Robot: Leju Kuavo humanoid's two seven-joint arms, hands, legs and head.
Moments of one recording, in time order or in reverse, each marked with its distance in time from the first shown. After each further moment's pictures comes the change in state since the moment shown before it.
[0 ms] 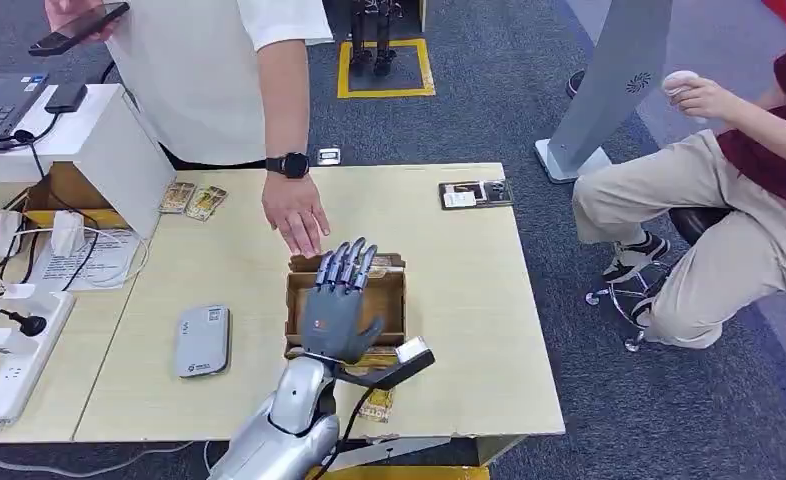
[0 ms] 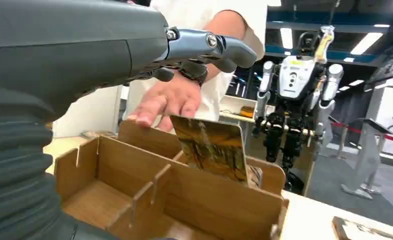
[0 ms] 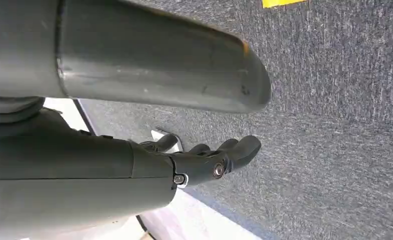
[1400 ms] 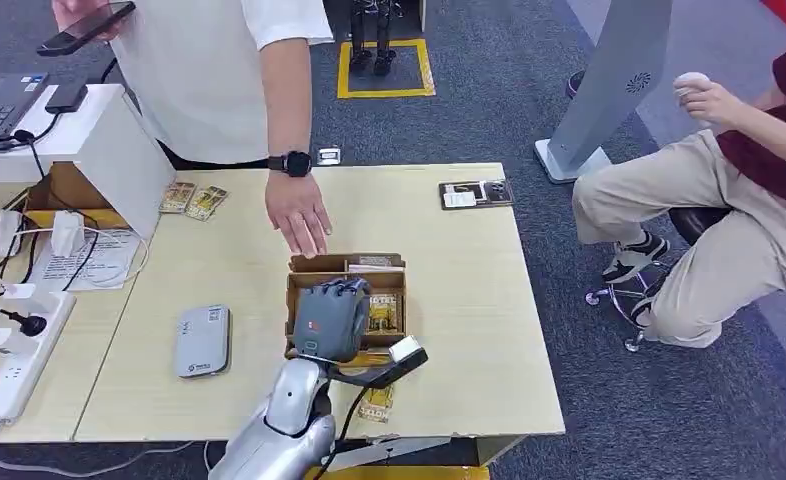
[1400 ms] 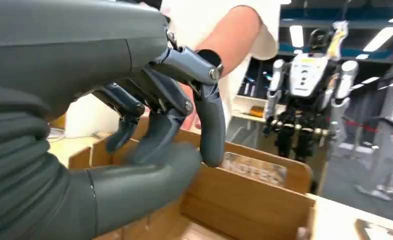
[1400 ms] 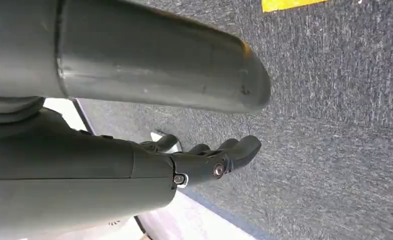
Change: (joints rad) left arm 0.012 -0.015 0.051 0.020 -0.042 0.000 -0.006; right arm 0.000 0.008 0.000 0.002 -0.003 0.001 -0.003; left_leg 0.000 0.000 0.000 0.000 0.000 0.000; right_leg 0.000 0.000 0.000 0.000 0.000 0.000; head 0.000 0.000
